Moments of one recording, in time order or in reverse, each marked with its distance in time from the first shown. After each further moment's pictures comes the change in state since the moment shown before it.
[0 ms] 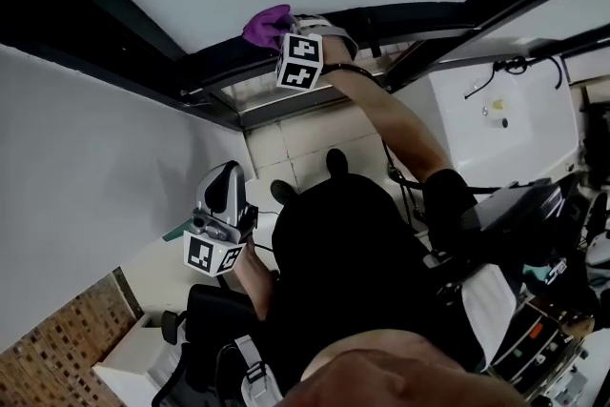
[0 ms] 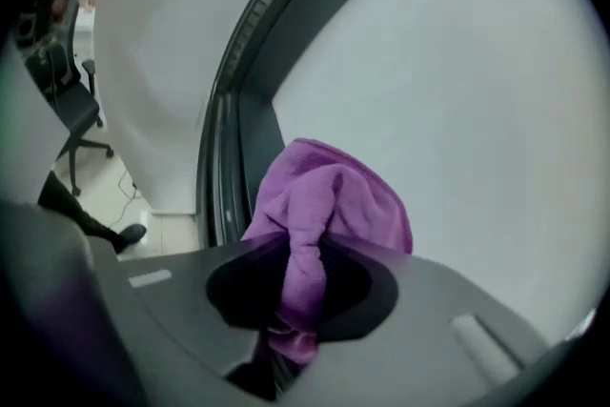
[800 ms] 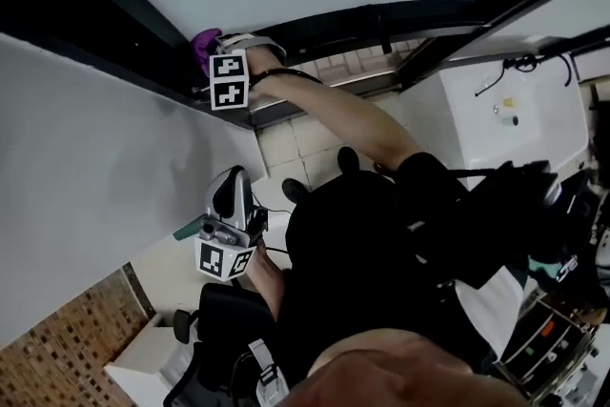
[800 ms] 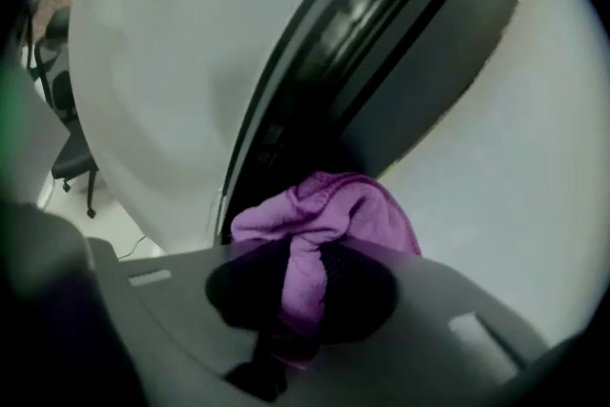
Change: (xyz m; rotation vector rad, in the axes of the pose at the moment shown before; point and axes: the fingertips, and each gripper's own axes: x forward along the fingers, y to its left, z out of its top) left arm -0.030 0.012 0.016 0.004 -0.027 0.049; right arm 0.028 0.055 0.196 -0.046 -0.250 0.129
